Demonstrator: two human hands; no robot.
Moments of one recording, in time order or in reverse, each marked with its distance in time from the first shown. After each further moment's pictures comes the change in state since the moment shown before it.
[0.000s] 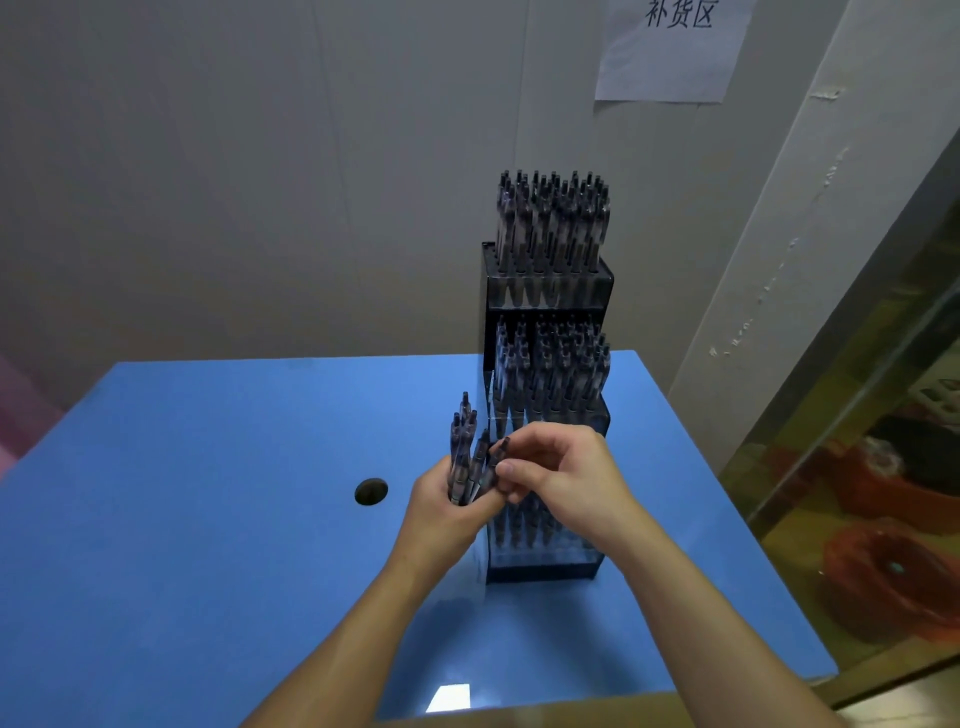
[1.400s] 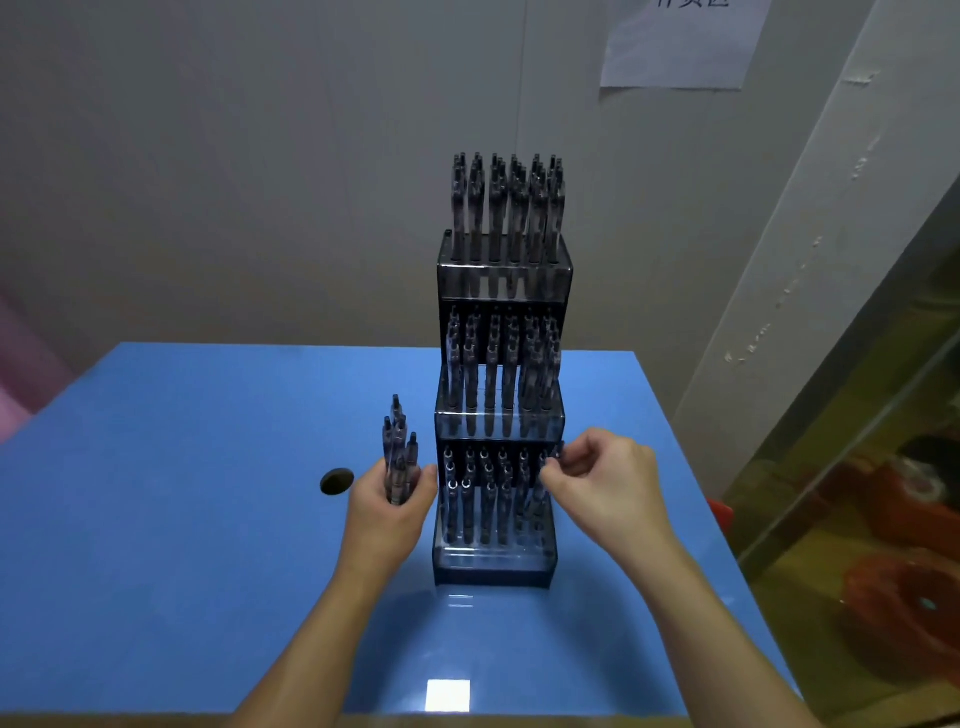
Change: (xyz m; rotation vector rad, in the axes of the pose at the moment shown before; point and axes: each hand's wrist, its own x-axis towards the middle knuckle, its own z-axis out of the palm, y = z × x) left_hand 0.002 -0.025 0.024 0.085 0.333 -0.092; right_hand -0.007 0.036 -0.076 -0.421 0.308 0.128
